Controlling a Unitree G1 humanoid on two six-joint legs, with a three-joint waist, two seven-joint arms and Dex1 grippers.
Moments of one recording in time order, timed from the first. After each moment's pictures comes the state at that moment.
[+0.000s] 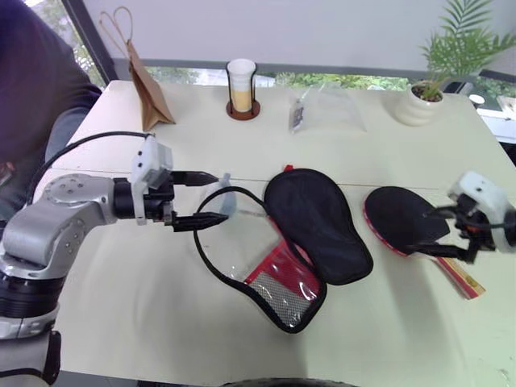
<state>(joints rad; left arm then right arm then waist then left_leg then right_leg) -0.46 0.83 0.04 -0.28 -0.69 0.67 -1.12 0.10 -1.20 -0.40 -0.20 0.21 0.75 1.21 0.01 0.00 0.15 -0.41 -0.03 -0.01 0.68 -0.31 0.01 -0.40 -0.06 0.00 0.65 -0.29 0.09</state>
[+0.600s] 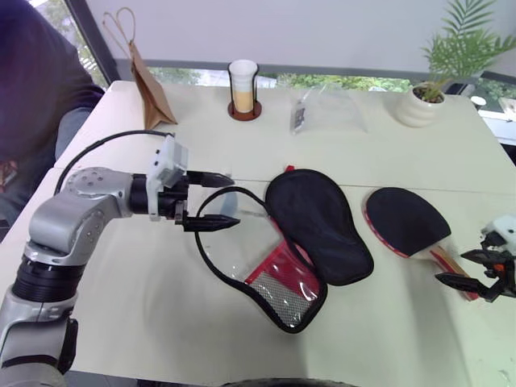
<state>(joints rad) -0.53 0.78 -0.03 -0.23 -0.64 0.64 -1.19 0.17 -1.09 -0.41 0.00 0.20 0.71 1.09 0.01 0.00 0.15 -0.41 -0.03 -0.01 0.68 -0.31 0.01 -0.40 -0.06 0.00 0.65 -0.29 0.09</state>
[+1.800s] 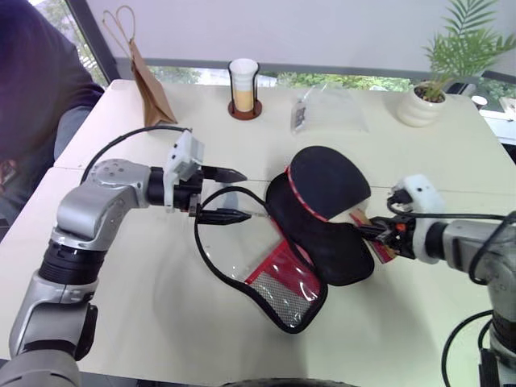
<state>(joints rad) -0.62 0.70 -0.10 -0.12 -0.58 0.60 -1.25 -0.30 -0.73 -0.23 -0.71 0.46 1.61 0.58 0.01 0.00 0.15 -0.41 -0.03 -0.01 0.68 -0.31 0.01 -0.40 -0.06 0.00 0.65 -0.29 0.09</state>
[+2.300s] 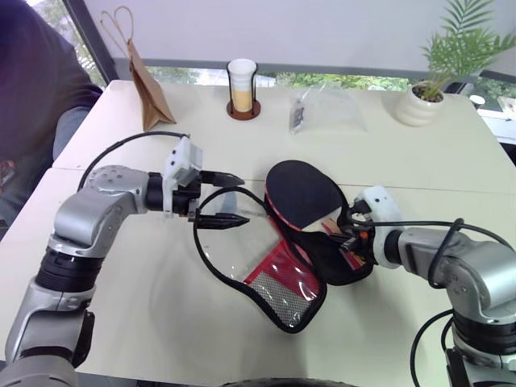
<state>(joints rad) -0.58 0.71 -0.08 -0.16 -0.58 0.60 -1.22 -0.33 -0.61 -0.10 -0.67 0.52 1.61 0.40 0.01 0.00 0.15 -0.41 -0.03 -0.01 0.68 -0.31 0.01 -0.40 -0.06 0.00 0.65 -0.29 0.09</state>
